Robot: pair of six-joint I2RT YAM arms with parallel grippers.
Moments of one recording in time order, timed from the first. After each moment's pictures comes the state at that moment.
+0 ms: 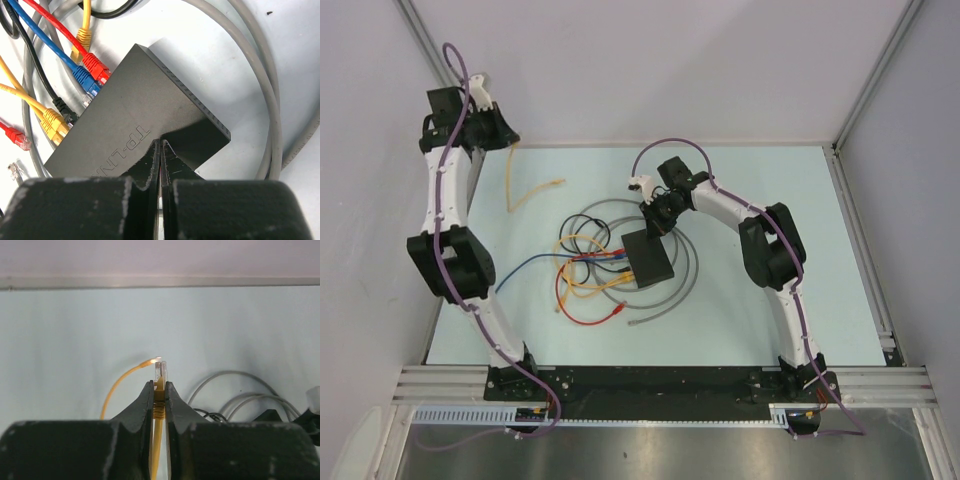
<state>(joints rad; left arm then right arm) 0.23 1.93 2.03 -0.64 0.51 -0.02 0.55 2.26 1.82 -0.65 -0.56 -0.30</state>
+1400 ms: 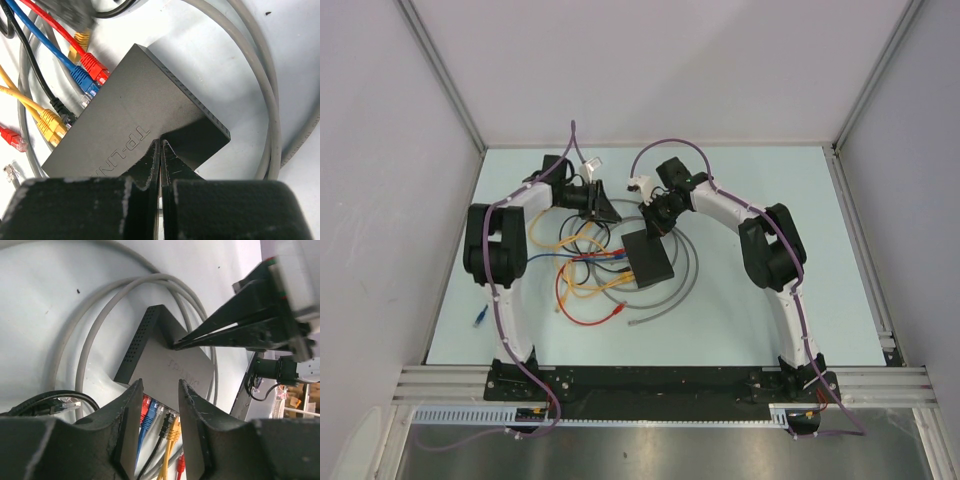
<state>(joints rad) -0.11 2.07 1.47 -0.42 1.00 -0.11 0.56 2.25 1.81 -0.65 -0.54 -0.30</state>
